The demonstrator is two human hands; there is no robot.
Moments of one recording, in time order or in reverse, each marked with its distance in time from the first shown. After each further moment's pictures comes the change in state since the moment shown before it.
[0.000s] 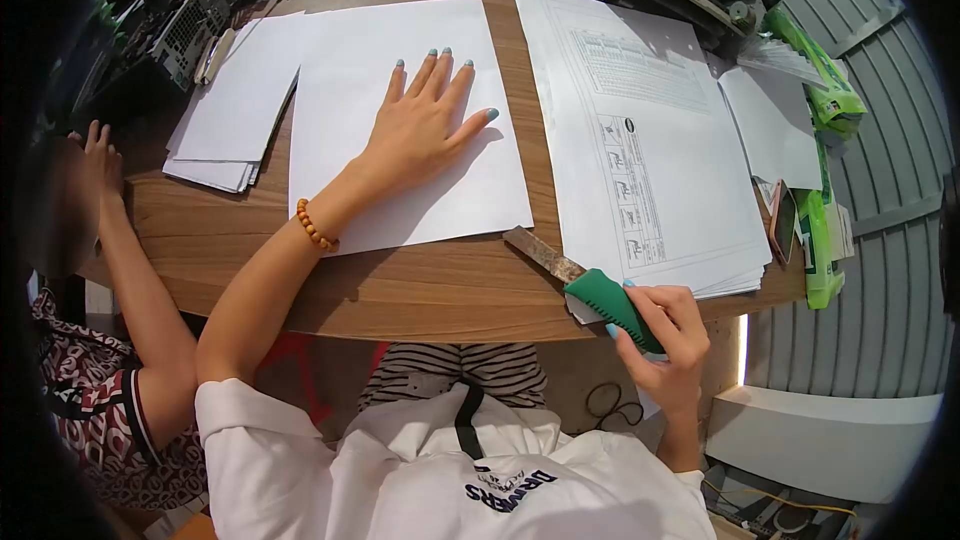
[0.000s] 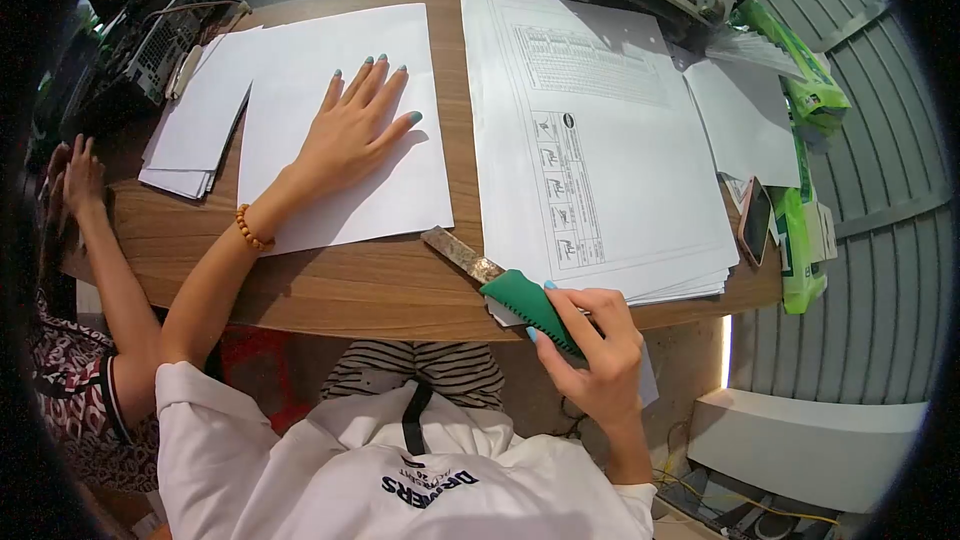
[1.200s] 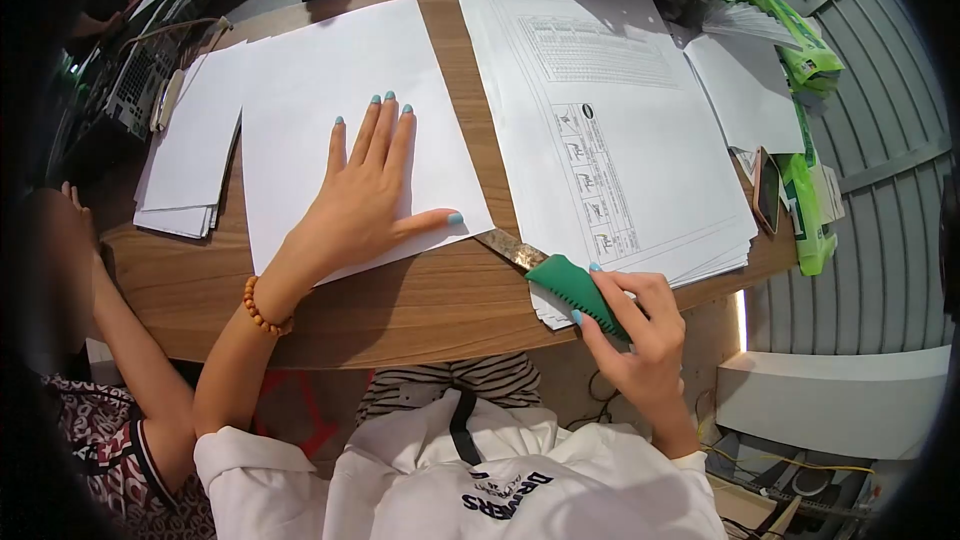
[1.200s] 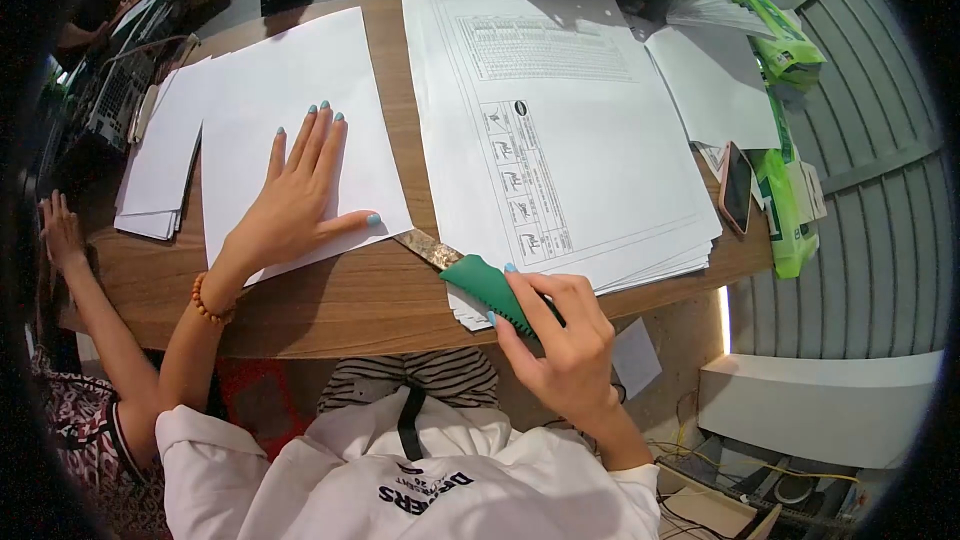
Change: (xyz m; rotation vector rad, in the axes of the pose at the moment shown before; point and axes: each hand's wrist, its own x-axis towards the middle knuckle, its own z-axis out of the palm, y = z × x) left_hand -0.036 0.015 -0.034 -0.016 -0.308 0.116; right_hand 0.007 -0.005 0.007 -0.086 0.022 0.017
